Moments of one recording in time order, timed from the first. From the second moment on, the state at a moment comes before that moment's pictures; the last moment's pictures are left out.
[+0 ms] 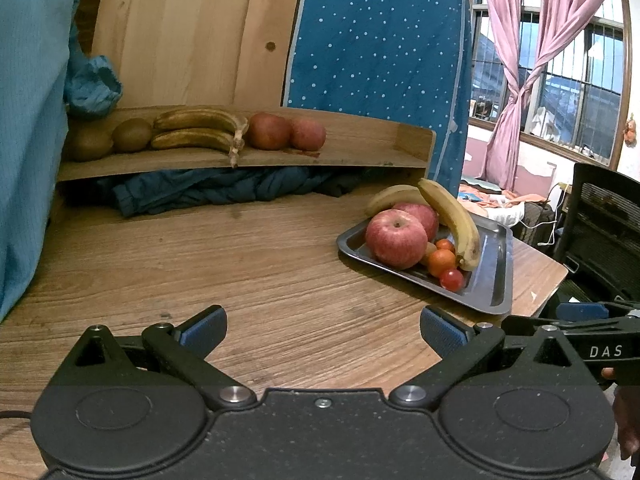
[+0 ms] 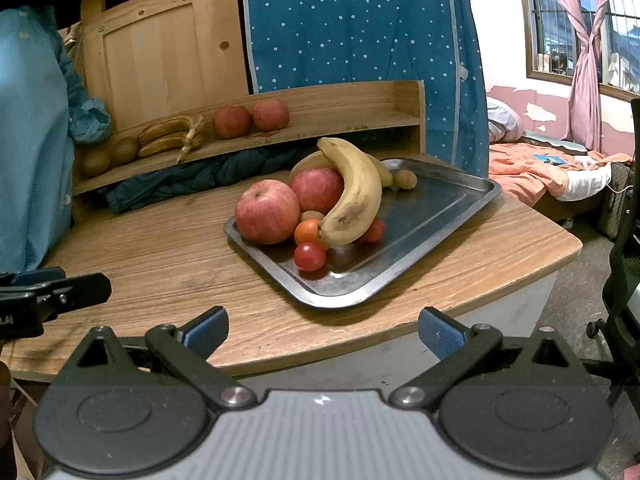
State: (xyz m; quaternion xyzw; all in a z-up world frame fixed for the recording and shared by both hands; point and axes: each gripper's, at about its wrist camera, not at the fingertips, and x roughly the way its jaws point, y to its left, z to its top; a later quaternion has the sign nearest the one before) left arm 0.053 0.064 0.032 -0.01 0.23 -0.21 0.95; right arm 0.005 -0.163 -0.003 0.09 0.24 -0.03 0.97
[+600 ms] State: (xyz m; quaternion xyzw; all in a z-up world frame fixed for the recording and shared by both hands) left arm 0.054 0.067 0.033 -0.03 0.23 -0.21 0.95; right arm 0.005 -0.164 -0.005 0.09 0.24 -0.03 0.97
